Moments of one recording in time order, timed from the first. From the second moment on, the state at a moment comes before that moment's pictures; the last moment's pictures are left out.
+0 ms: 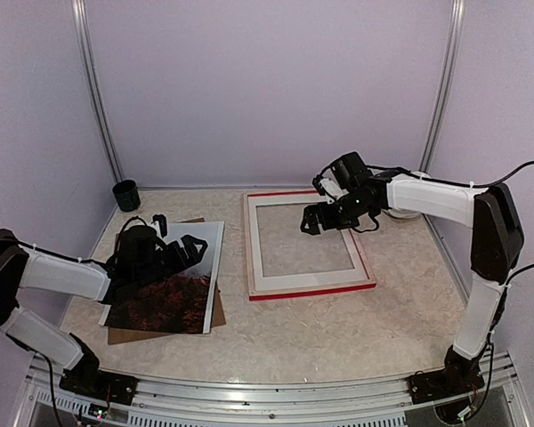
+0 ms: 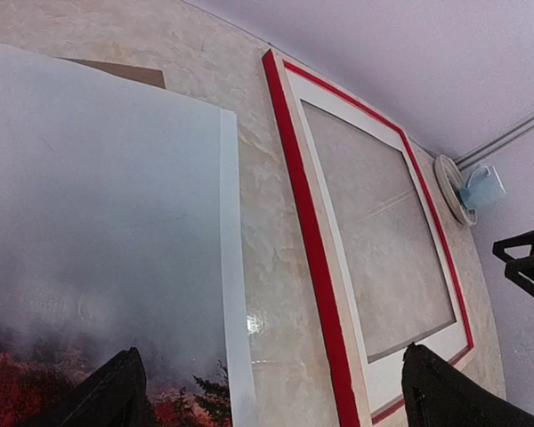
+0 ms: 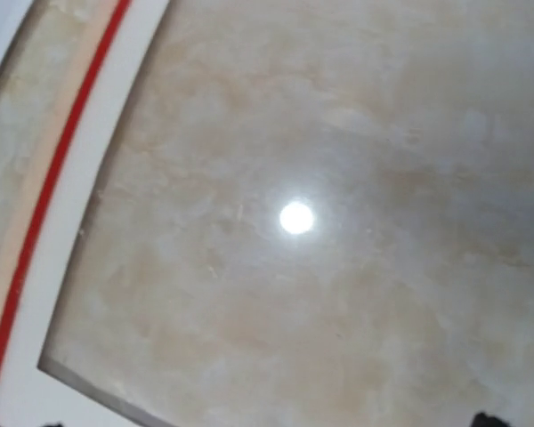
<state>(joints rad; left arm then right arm) -0.56 1.41 0.47 0.54 -0.07 -0.76 0.56 1.86 1.48 -0.52 -0.11 0.23</state>
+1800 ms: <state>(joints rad) -0.67 0.92 0.44 -0.01 -0.57 -0.70 0.88 1.87 1.48 -0.12 -0.25 0.55</state>
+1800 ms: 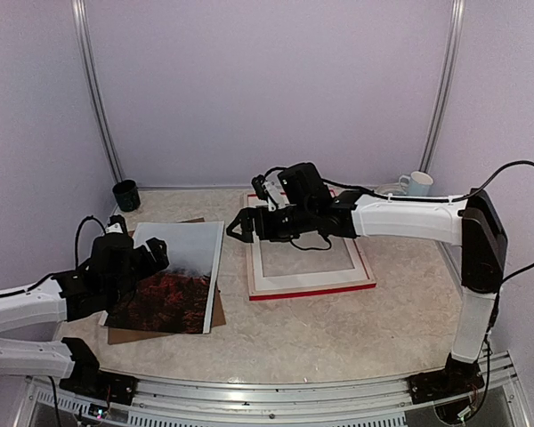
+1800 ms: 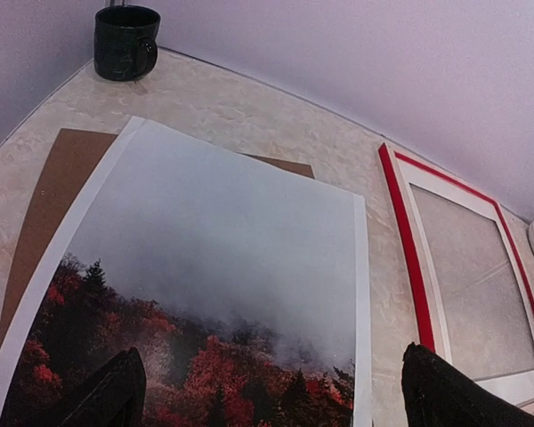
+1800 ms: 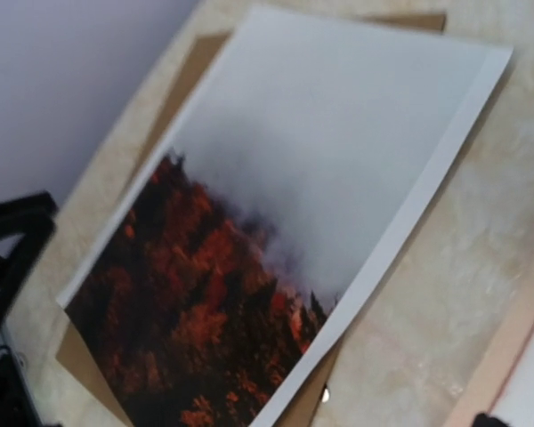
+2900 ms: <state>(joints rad) -0.54 1.08 0.23 0.44 -0.27 -0.57 0.97 2.35 1.88 -0.26 -0.35 0.76</state>
